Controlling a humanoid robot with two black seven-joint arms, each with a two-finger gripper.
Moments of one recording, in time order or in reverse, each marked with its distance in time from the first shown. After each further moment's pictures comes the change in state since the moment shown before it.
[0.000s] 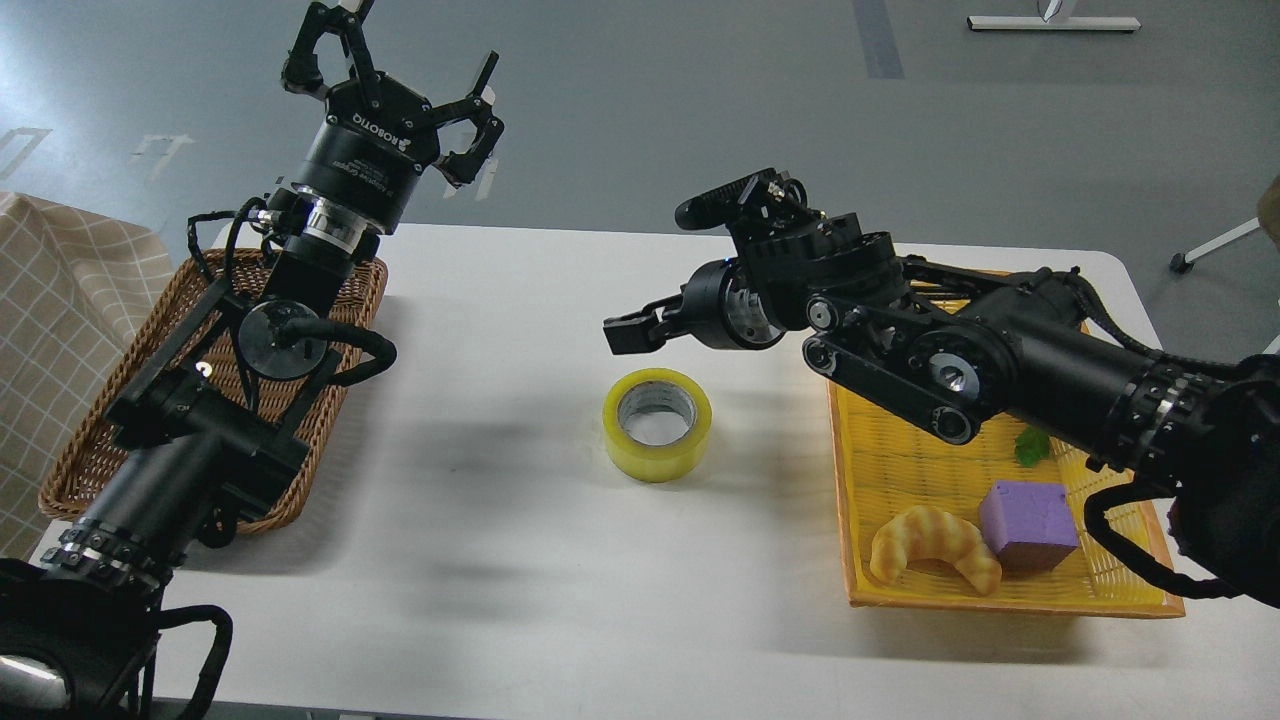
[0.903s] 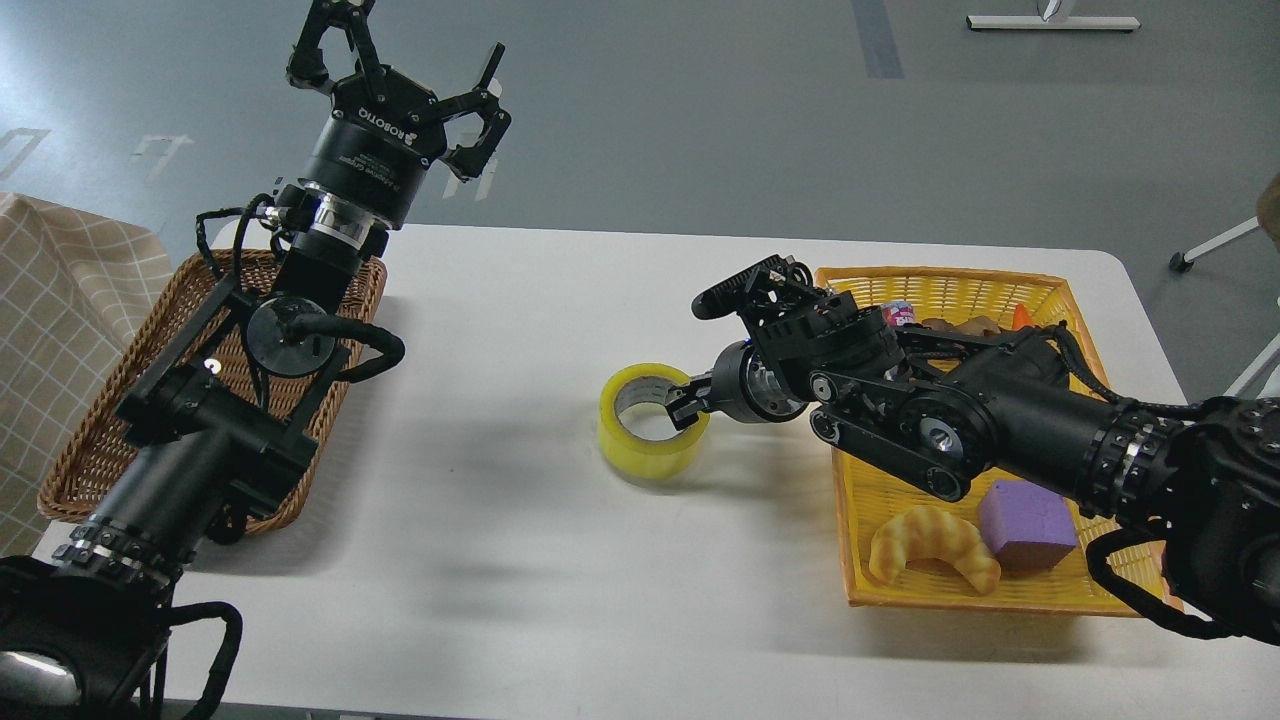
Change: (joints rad) left arm -0.009 -0.016 -0.005 0.000 -0.002 0.000 -0.001; right arm -0.083 0.064 -0.216 -0.108 -0.013 0.000 0.009
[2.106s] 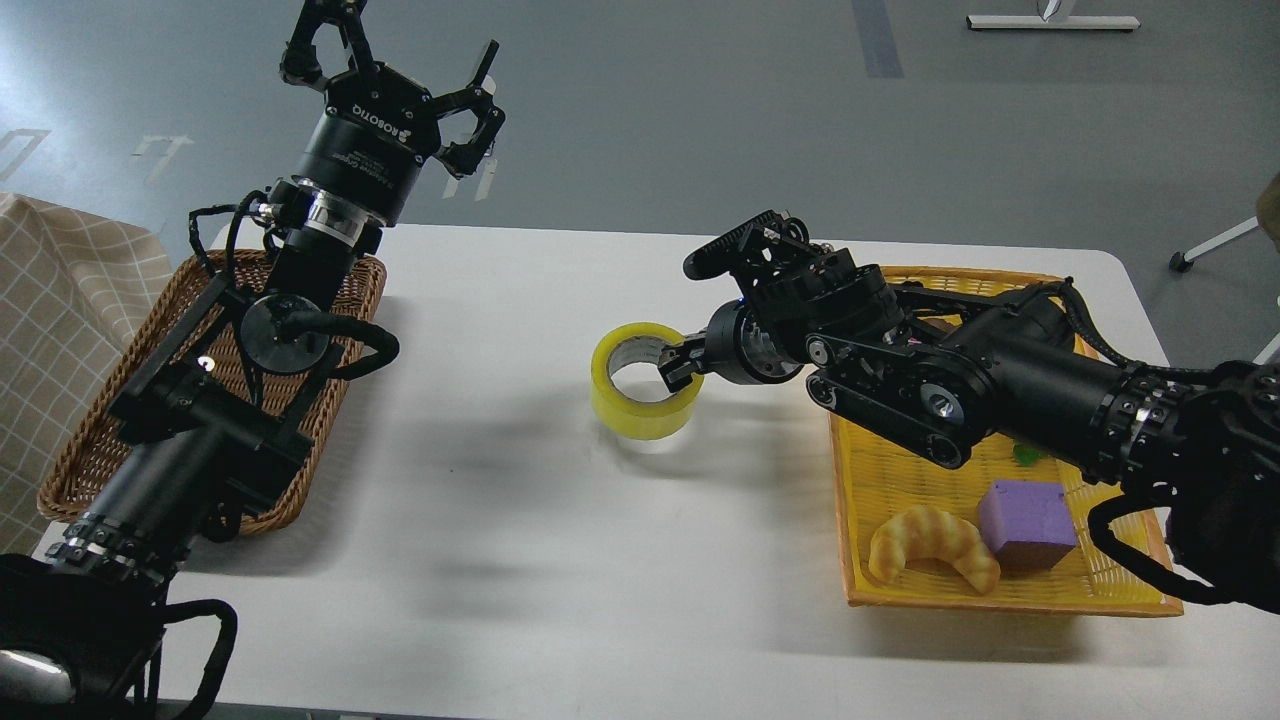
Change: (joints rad) left arm -0.003 0.010 -0.001 0.000 0.000 0.000 -0.001; right arm 0.070 0.000 -0.003 0.000 -0.003 0.000 0.000
